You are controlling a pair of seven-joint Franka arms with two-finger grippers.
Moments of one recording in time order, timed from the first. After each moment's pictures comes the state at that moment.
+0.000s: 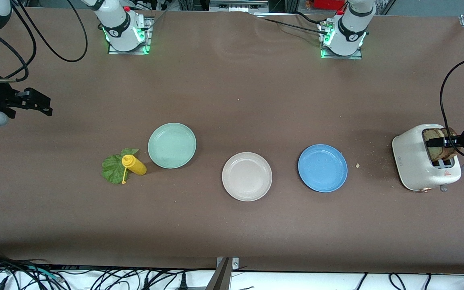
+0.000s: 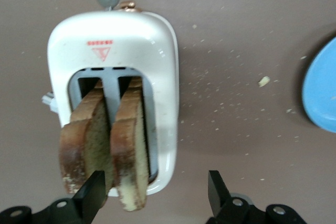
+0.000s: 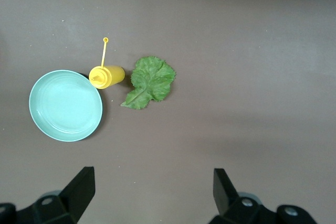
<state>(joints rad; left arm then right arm) 0.51 0.45 -0.31 -1.51 0.21 1.66 0.09 0.11 0.13 -0.08 -1.46 -0.01 1.59 -0.06</state>
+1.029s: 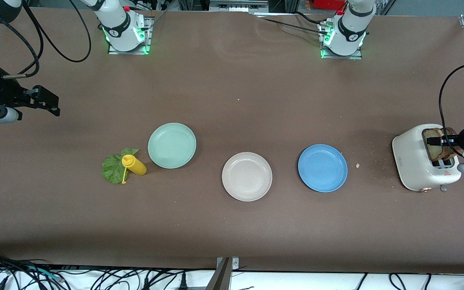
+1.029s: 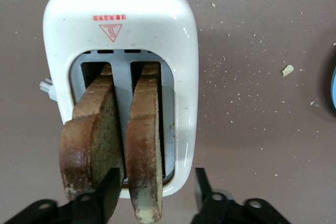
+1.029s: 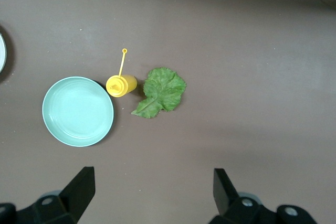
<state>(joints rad) 0.53 0.49 -0.30 -1.52 0.22 1.65 0.09 0.16 0.13 -0.08 -1.44 -0.01 1.60 -0.06</state>
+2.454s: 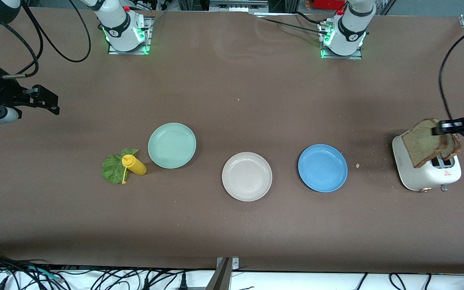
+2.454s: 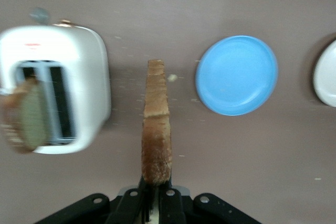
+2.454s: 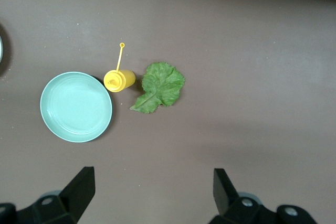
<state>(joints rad) 0.48 0.39 -0.53 -1.30 0.06 1.43 -0.13 0.16 0.14 -0.08 -1.44 -0.01 1.59 -0.06</state>
